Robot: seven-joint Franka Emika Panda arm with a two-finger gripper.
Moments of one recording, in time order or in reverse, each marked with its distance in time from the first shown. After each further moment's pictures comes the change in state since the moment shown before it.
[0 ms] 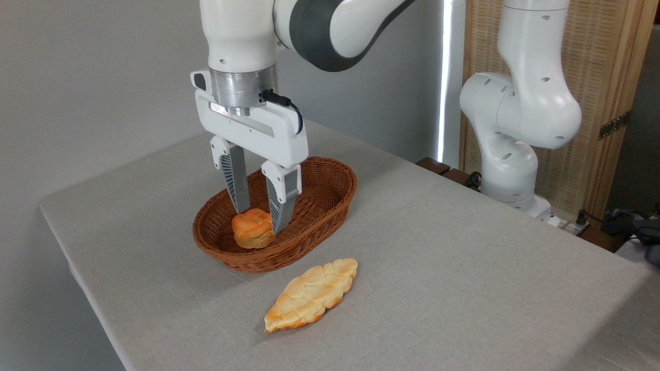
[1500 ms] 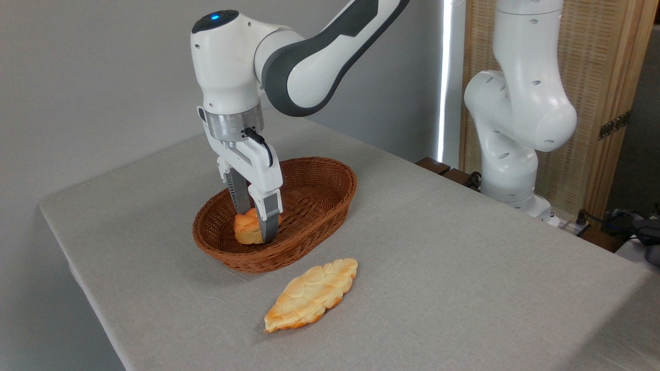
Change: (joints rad) arm -0.164 0.089 -0.002 -0.107 0.005 0.141 0.042
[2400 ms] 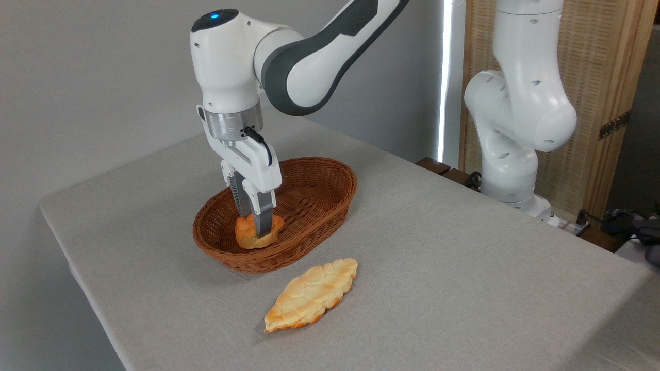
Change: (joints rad) arm -0.002 0.000 0.000 0.003 0.000 0.000 0.000
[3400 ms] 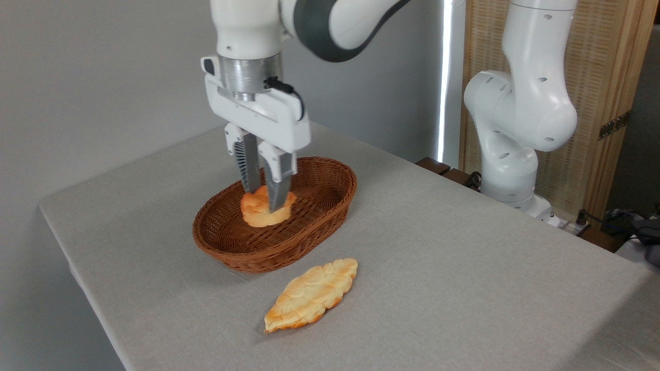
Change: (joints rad) arm 0.013 -0.168 0.118 0.038 0.000 -0.152 -0.037
